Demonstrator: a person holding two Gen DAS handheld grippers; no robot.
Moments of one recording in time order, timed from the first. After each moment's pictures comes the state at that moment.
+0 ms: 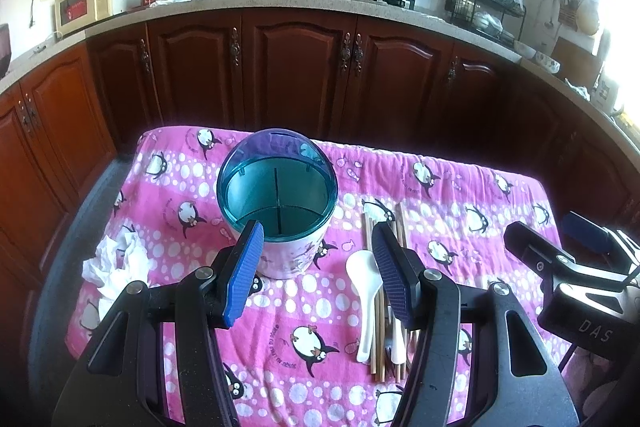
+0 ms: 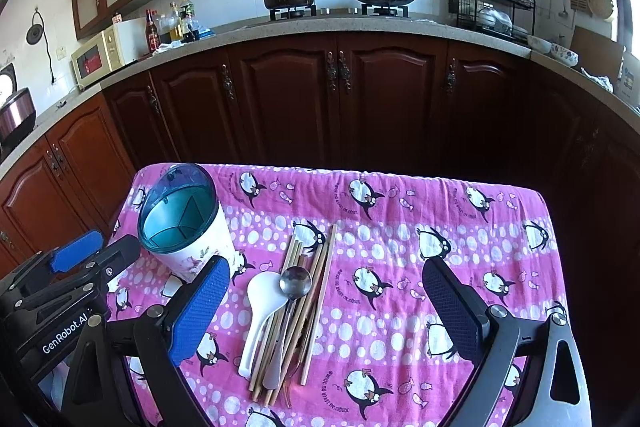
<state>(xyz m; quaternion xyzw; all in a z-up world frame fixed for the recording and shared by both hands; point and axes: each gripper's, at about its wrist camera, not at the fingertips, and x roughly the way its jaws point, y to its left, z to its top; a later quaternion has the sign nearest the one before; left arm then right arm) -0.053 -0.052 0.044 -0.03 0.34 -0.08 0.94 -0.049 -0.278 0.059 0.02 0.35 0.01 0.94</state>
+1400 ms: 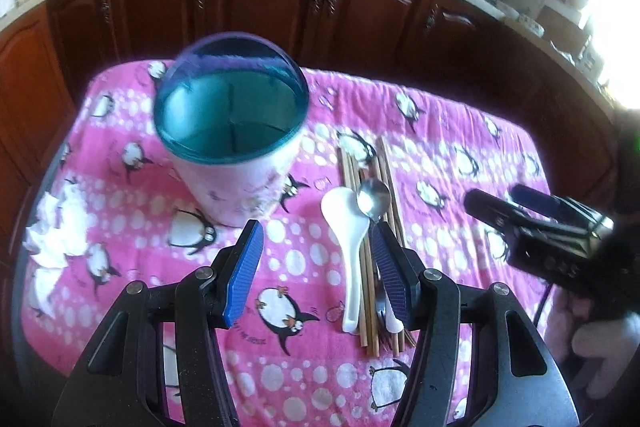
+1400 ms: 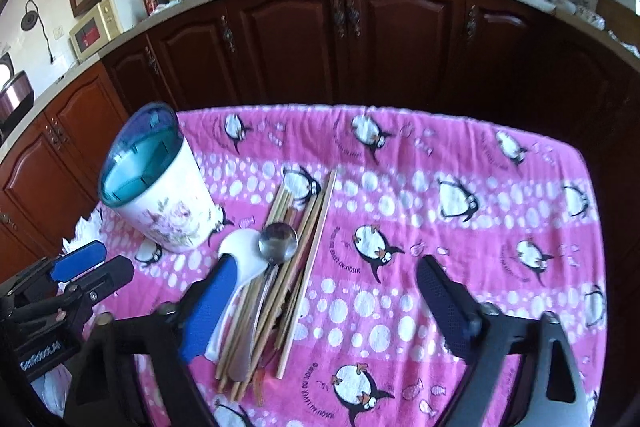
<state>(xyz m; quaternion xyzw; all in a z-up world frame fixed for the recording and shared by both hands) -0.034 -0.066 -0.027 -0.03 0.43 -0.14 0.89 -0.010 -0.303 -0.019 0.04 0.43 0.06 0.90</state>
